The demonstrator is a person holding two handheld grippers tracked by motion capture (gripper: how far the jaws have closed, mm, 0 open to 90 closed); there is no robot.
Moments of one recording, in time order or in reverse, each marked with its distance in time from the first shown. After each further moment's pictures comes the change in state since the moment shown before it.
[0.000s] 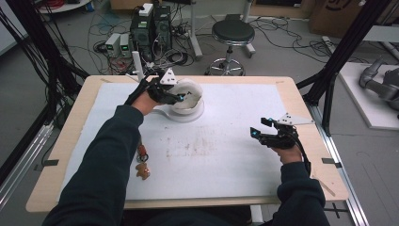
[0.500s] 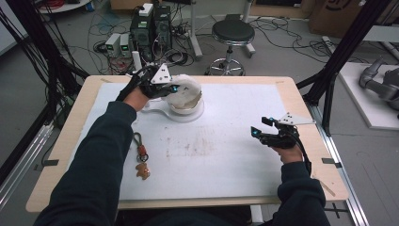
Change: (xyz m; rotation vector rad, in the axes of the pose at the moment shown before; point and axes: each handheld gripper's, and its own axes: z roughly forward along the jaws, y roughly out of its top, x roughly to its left) left arm 0.006 0.013 -0.027 -0.073 0.045 0.201; right arm -0.001 0.001 -0.002 -0.011 -0.005 0.000
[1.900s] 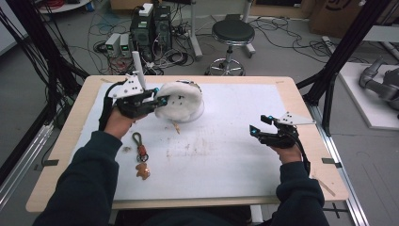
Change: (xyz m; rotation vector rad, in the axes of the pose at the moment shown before) left arm -0.041 -0.011 -0.083 -0.286 -0.027 -0.325; right arm 0.008 0.007 -0.002 -0.032 -0.006 -0.019
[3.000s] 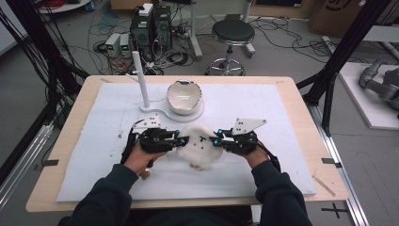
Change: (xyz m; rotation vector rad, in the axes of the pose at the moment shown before) left arm -0.079 -0.088 0.034 0.025 -0.303 -0.398; right arm 0.088 0.024 0.066 0.066 0.374 -0.306
